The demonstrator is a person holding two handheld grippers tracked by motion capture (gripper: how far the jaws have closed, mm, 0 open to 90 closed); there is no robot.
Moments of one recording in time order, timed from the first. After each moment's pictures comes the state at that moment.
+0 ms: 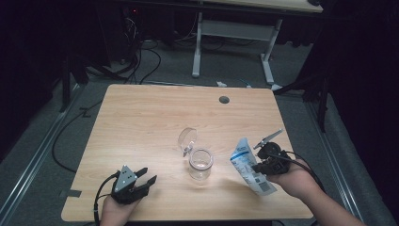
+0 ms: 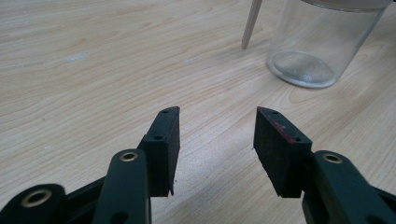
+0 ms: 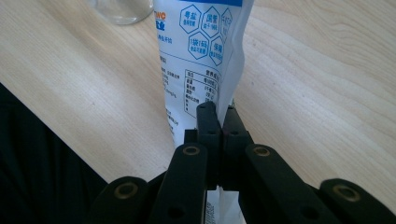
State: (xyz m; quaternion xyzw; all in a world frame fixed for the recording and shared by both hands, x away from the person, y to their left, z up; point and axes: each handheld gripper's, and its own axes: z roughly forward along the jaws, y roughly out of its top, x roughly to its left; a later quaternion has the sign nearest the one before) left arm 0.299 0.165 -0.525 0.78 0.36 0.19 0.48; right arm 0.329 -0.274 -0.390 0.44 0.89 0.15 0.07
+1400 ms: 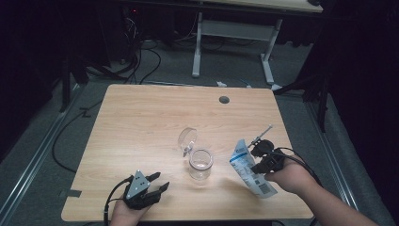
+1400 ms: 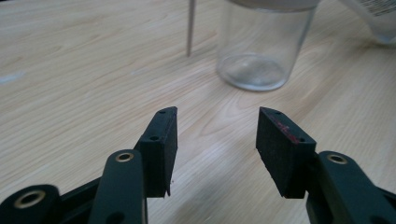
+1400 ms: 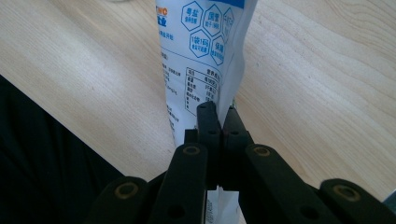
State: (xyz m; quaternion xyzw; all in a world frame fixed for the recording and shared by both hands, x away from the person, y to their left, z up) left arm 0.285 0.129 -0.527 0.79 0.30 0.18 0.50; right arm 0.339 -0.258 -0.387 0.44 0.89 0.08 0.04
